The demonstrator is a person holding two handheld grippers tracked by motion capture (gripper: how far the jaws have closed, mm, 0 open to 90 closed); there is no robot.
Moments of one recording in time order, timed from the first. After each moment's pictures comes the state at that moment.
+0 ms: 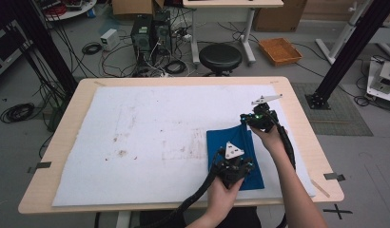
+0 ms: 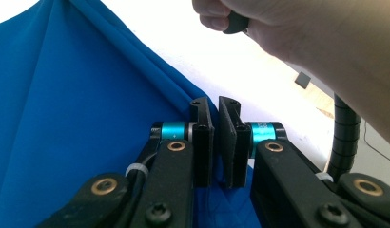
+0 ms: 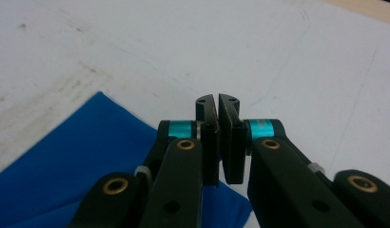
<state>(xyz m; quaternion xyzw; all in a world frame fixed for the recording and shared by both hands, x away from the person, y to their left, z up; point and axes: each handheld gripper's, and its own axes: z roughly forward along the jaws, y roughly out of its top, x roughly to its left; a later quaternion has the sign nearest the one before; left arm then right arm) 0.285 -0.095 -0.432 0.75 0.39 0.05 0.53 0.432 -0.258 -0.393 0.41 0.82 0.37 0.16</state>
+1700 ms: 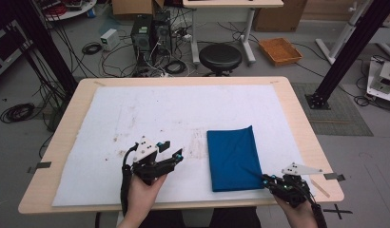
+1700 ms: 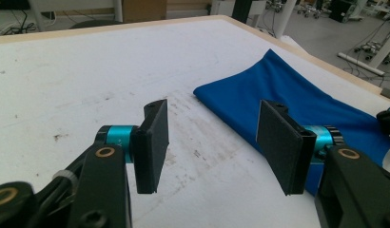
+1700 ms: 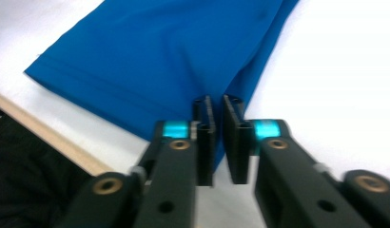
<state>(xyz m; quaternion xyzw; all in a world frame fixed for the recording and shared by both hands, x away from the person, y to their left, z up) 0.269 0.119 -0.395 0.71 0.40 0.20 0.54 0.235 -0.307 -0.427 0.48 0.77 0.40 0.14</state>
